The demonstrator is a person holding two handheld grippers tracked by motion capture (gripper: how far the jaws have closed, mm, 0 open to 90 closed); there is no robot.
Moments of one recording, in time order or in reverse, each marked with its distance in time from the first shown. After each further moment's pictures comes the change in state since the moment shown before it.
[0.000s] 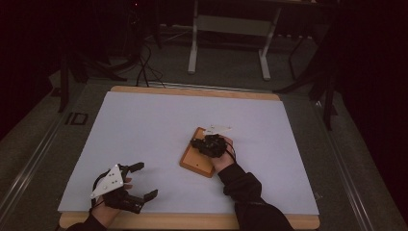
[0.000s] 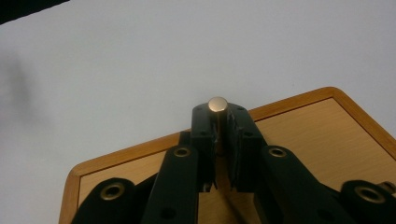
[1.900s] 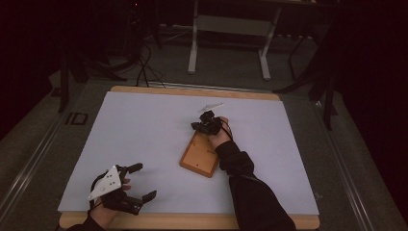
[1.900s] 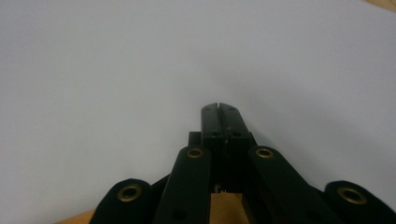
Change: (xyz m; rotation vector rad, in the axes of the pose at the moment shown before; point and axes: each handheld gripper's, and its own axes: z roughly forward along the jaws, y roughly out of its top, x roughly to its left) left arm -0.002 0.000 -0.005 -0.012 0.000 -0.003; right arm -0.052 0.049 0.039 0.148 -0.045 0.008
